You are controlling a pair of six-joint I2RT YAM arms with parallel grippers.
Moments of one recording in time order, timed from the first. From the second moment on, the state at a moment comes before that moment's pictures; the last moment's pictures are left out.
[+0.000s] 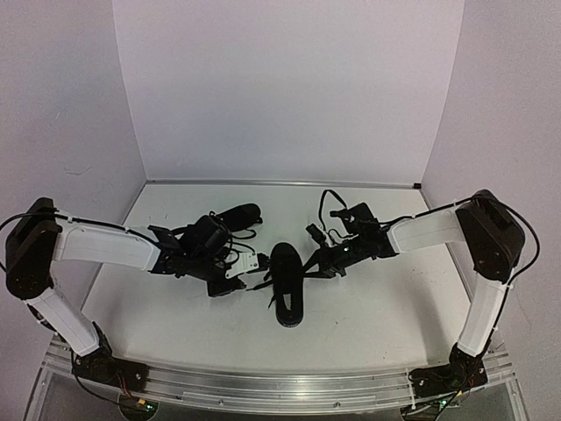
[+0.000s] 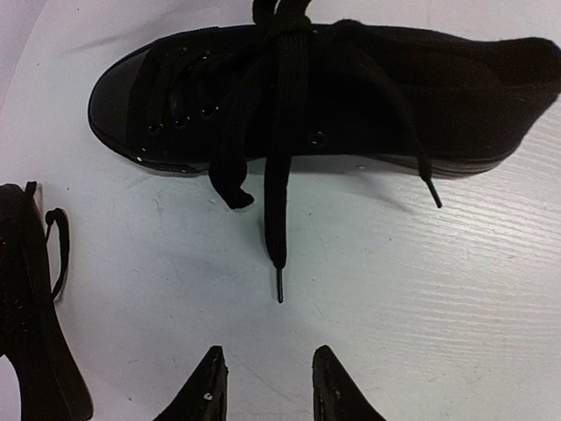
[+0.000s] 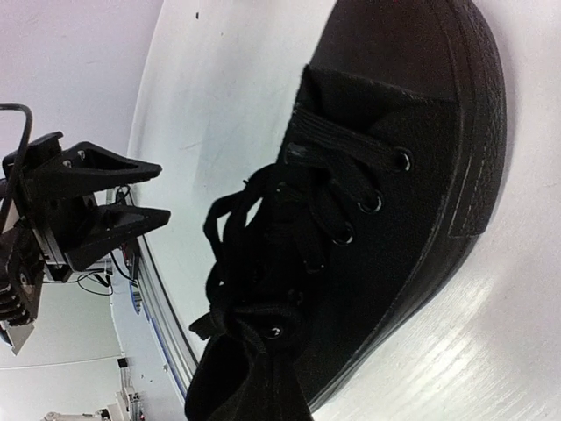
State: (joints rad) left arm -0.90 1.60 0.91 -0.23 0.03 0.57; right arm 0.62 1.89 1.05 -0.02 -0.77 0.52
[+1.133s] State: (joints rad) left arm -0.98 1.79 0.94 0.01 0.27 0.37; right arm 0.62 1.88 1.03 -0.02 -0.73 0.52
